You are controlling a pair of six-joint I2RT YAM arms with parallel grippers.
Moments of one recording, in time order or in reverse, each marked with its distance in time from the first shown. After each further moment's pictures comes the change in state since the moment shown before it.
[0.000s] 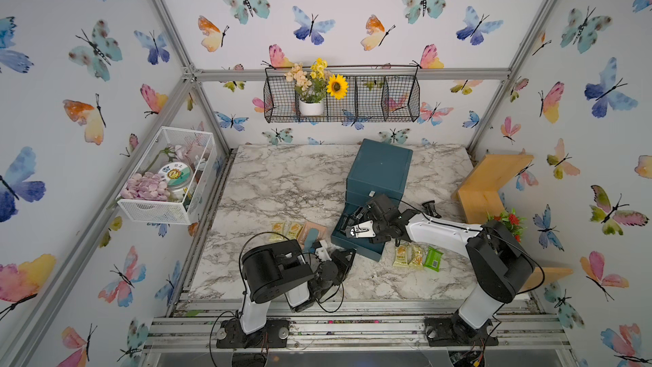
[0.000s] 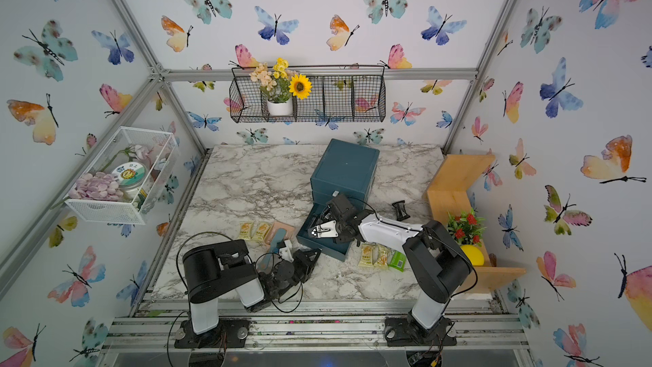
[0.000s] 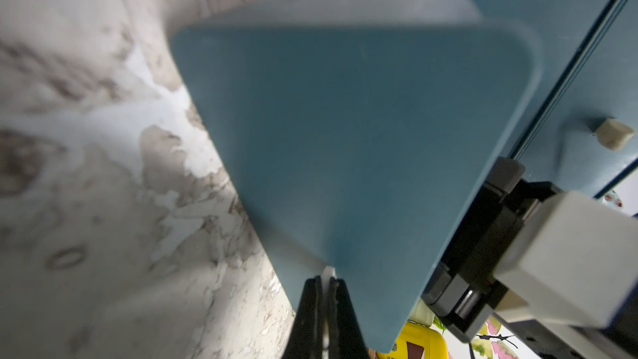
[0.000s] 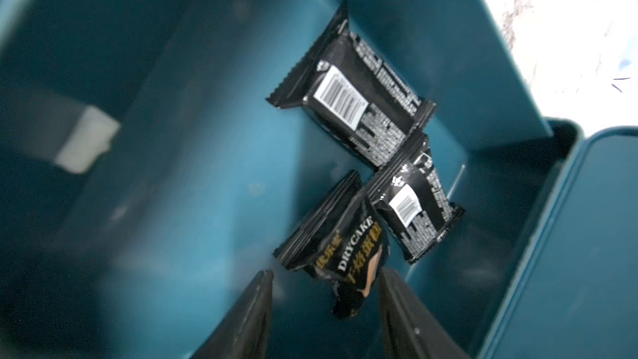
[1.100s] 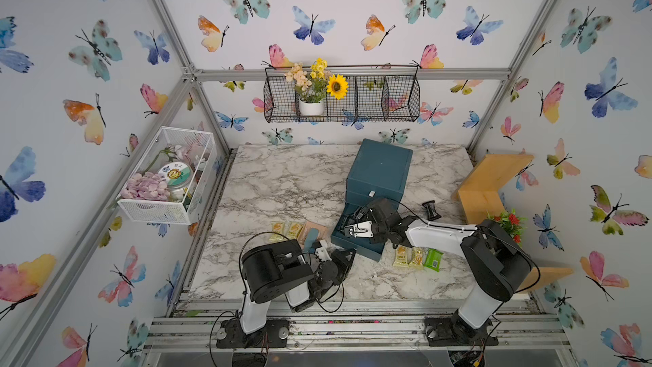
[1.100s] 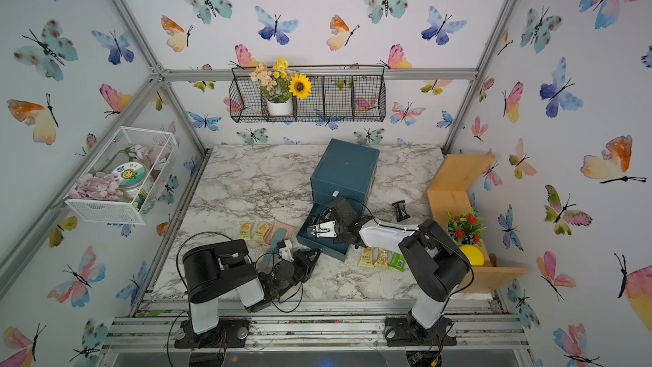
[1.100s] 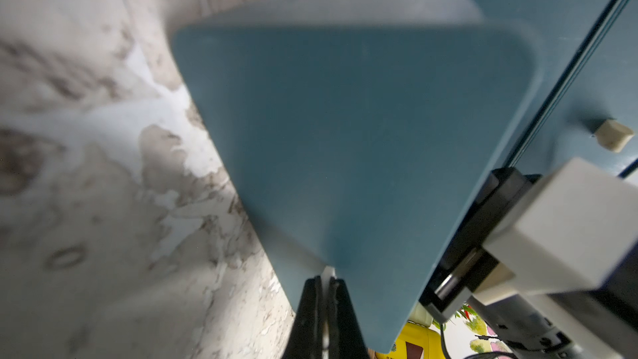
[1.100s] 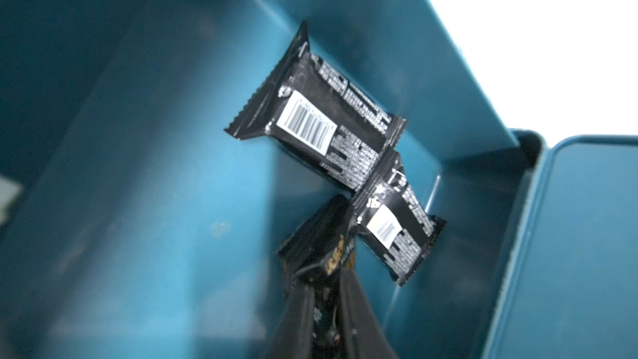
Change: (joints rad) left arm 0.000 0.000 0.000 0.000 0.000 -0.004; right arm 0.000 0.004 -0.085 0.209 -0.011 0.032
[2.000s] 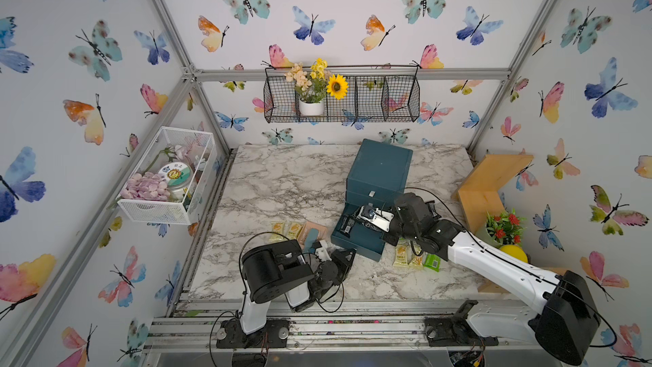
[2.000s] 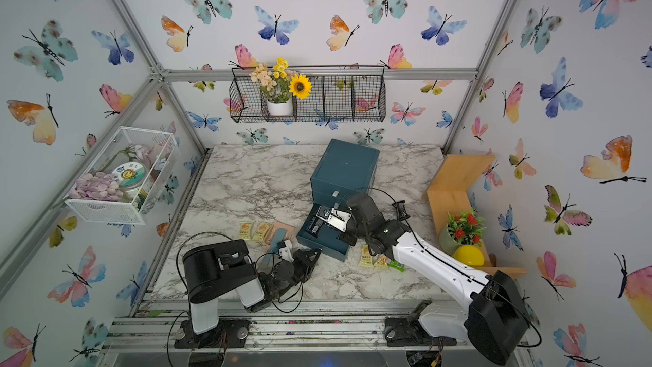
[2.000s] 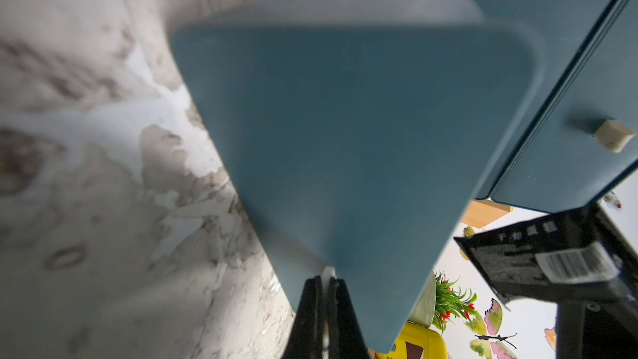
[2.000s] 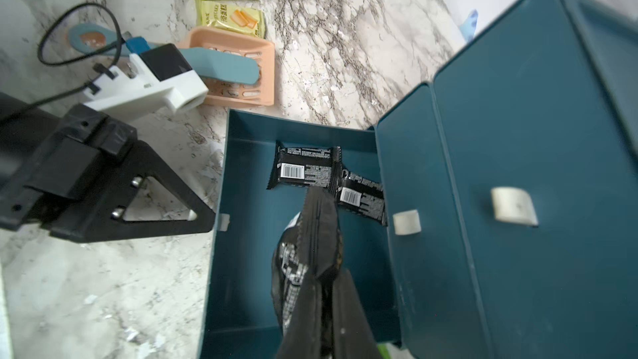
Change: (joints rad) left arm 0.000 0.000 0.000 0.000 0.000 0.000; right arm 0.000 -0.455 -0.023 -0.266 -0.139 0.602
